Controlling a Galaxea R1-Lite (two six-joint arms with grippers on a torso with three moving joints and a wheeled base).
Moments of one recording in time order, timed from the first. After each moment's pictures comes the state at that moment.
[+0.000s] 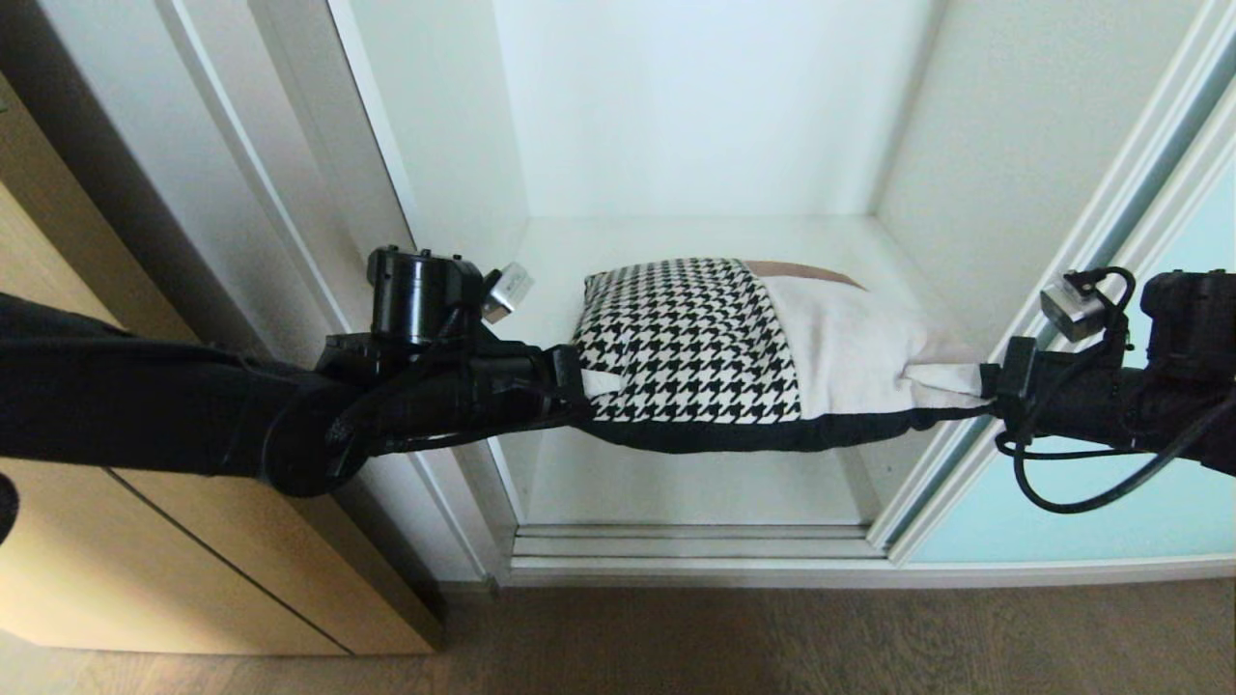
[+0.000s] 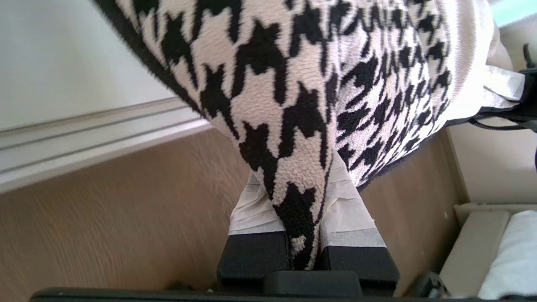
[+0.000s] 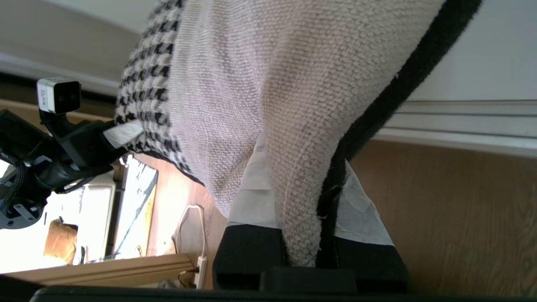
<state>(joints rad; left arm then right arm) -0.44 1.87 -1.12 -0.44 -0.42 -0.46 -0.03 1.70 -0.88 -0.54 0.78 0.61</state>
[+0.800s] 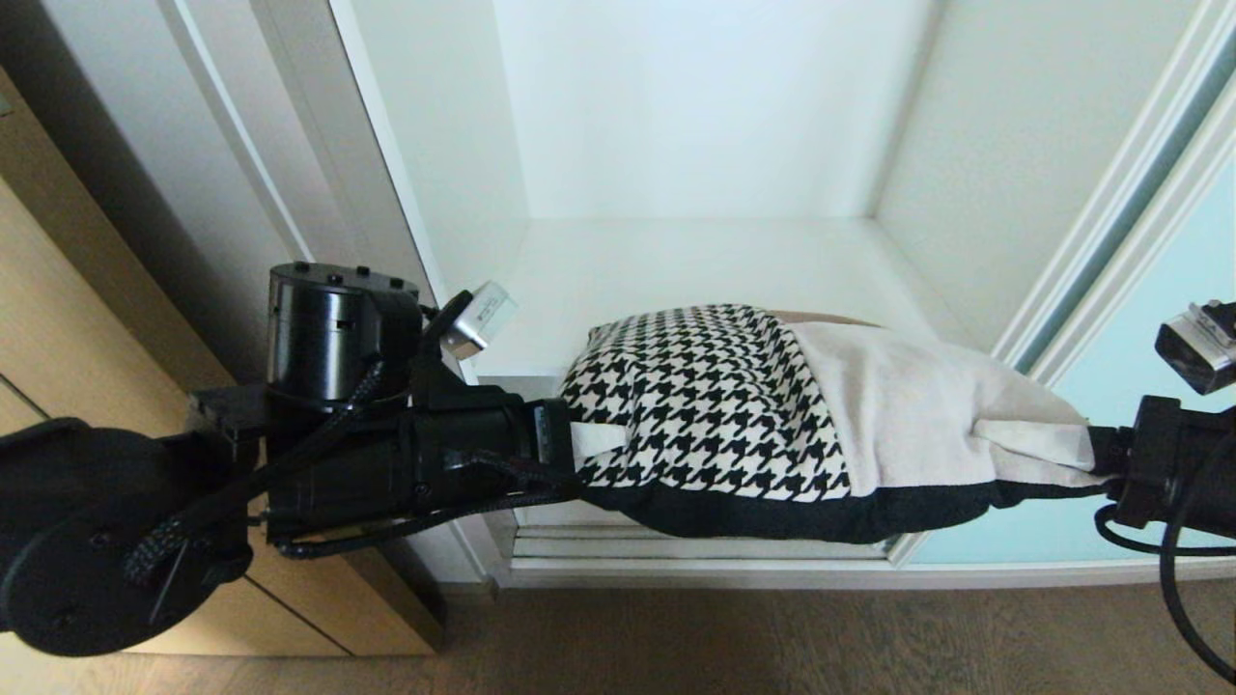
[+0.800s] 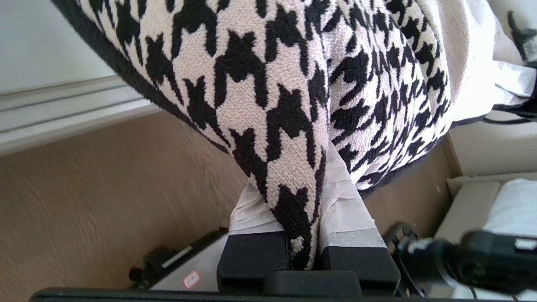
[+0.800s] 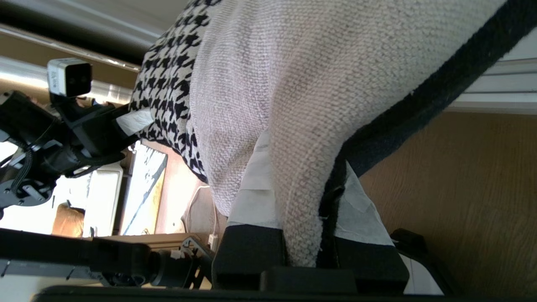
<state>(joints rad) -0.59 1.60 -0.88 -0.43 -0.32 -0.48 -0.01 1.31 -0.62 -0.42 0.78 0.61</state>
